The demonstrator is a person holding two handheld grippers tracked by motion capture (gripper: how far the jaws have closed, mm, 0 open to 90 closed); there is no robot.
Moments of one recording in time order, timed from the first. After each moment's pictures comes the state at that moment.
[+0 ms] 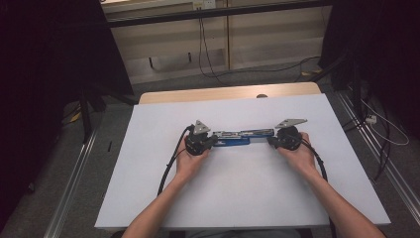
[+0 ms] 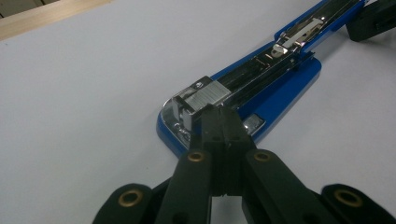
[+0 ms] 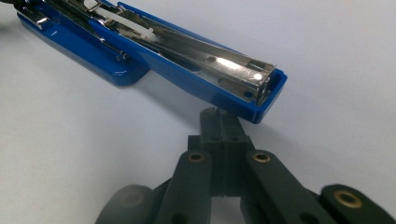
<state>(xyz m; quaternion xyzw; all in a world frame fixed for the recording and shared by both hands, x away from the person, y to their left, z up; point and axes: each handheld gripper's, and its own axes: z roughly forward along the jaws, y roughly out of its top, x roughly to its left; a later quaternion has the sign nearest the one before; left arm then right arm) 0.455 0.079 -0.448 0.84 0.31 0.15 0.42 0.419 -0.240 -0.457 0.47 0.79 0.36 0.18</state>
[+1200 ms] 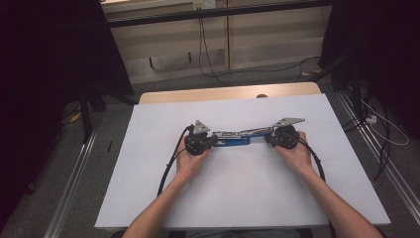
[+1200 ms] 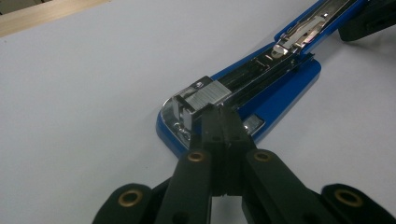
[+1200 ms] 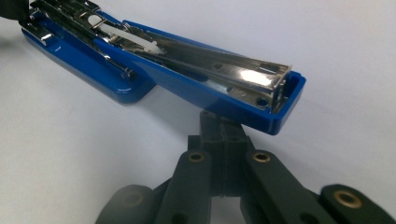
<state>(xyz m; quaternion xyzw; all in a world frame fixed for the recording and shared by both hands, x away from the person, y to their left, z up) 0.455 0.080 -0.448 0.84 0.32 0.14 0.42 0.424 -0.234 -0.457 0.46 0.78 0.37 0.19</state>
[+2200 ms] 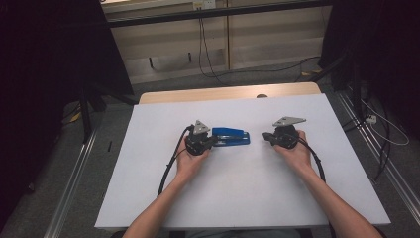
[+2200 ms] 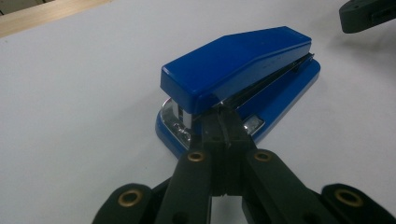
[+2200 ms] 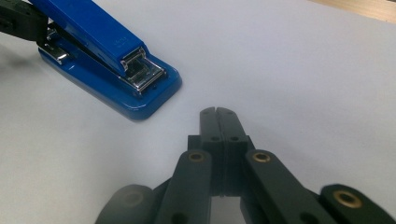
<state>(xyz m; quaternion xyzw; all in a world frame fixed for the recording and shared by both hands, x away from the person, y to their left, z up) 0.455 0.079 -0.448 0.84 0.32 0.15 0.42 0.423 -0.232 -0.453 0.45 0.77 0.40 0.20</state>
